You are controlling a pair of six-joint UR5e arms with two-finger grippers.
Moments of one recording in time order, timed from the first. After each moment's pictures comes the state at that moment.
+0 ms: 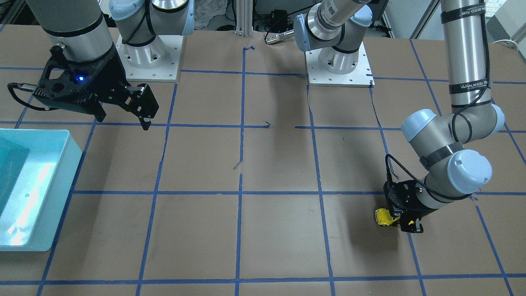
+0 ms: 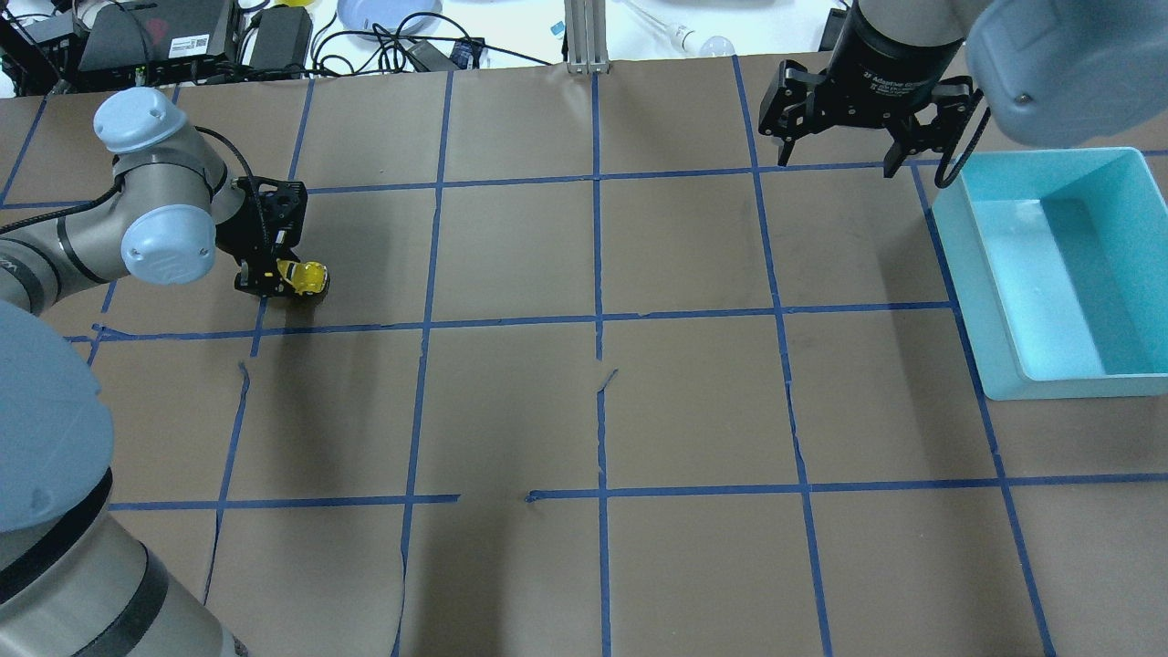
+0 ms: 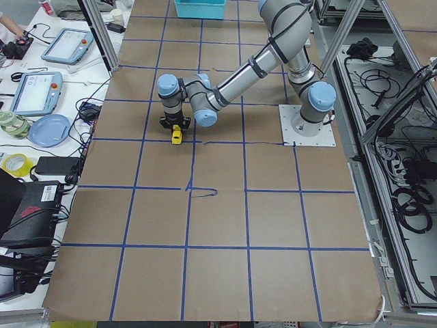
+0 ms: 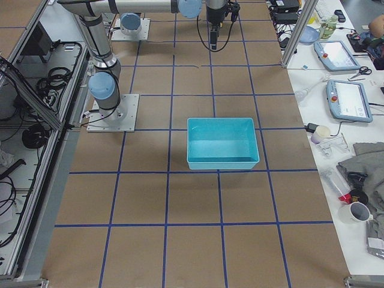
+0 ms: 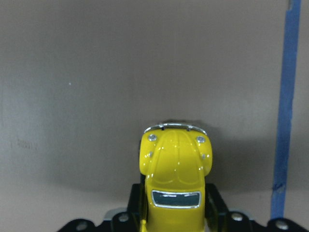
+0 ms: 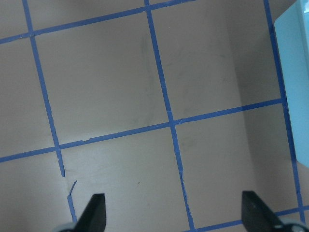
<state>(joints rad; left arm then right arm) -1.25 -2.12 -1.71 -0.91 1.56 1.87 1.61 -1.51 1.52 -1.67 -1.59 0.24</state>
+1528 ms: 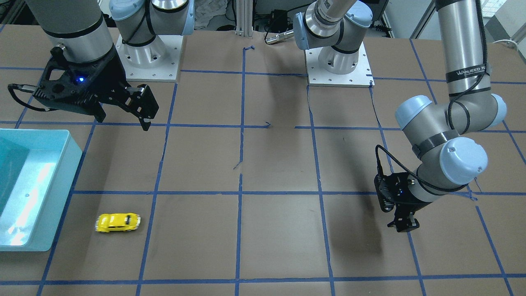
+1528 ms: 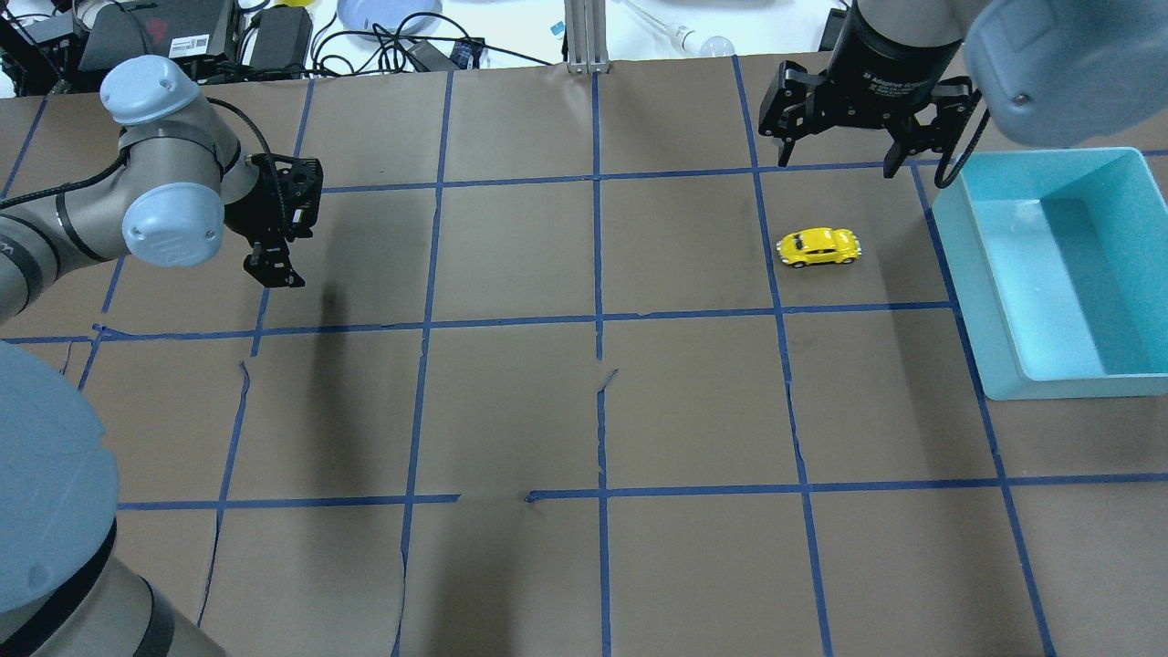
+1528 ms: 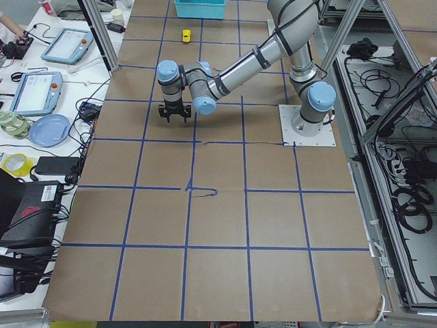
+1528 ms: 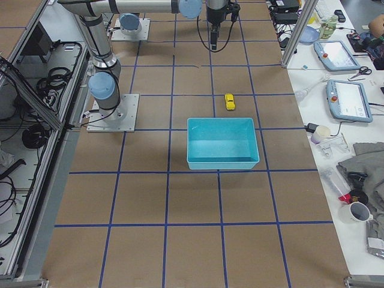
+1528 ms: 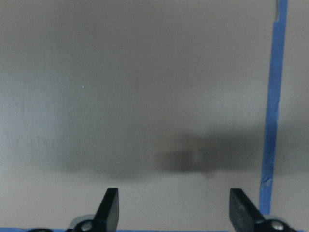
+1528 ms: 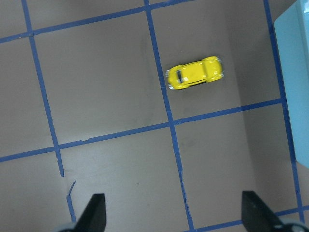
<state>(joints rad) -1.32 -2.02 -1.70 -0.99 1.56 1.77 1.61 -1.51 1.52 -1.67 -1.59 0.24</state>
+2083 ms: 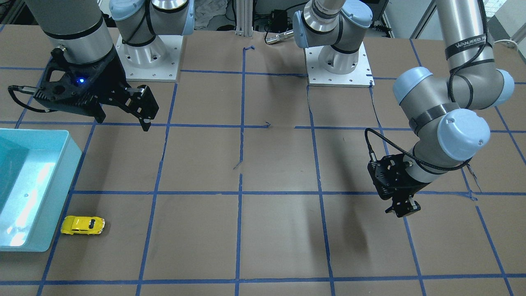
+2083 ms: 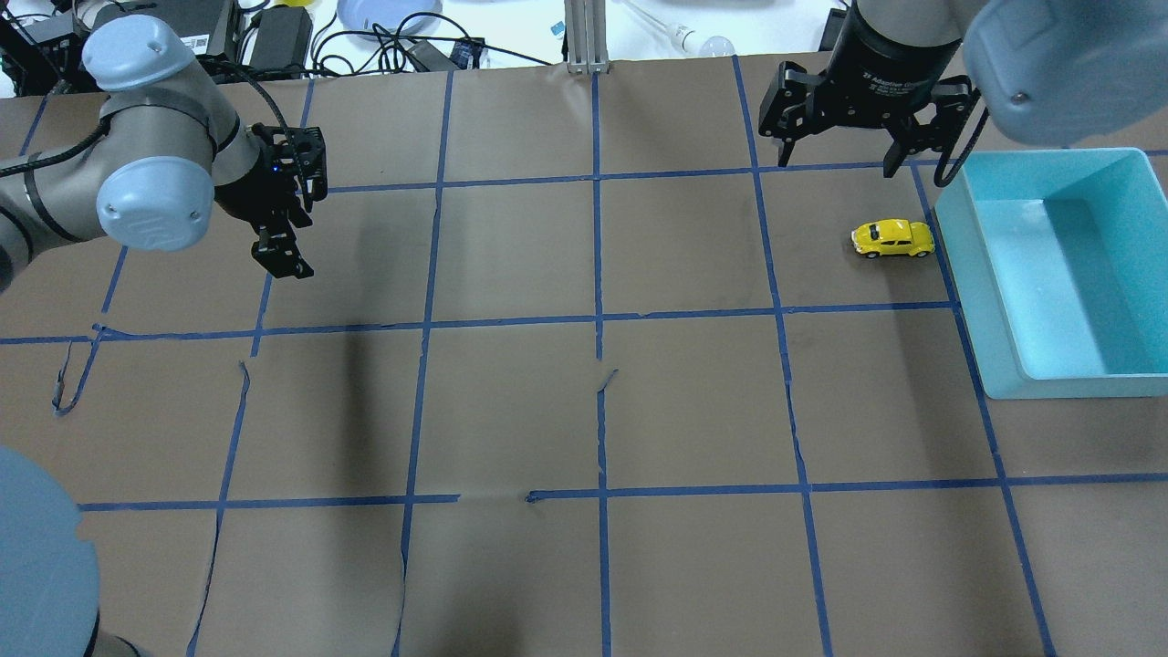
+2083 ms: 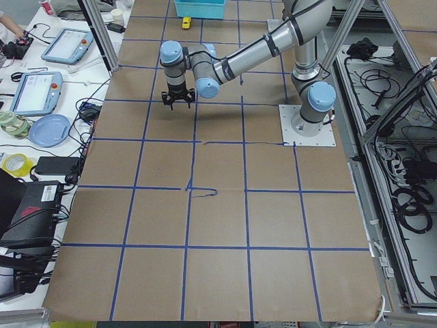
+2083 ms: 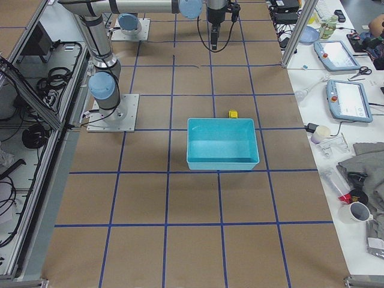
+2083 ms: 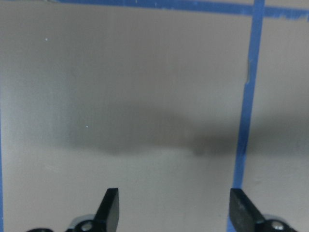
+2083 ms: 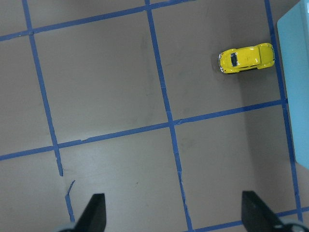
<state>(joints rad) -1.37 -1.90 -1.70 -1.12 1.56 1.55 1.61 -1.50 1.51 -1.67 -1.59 0.22</state>
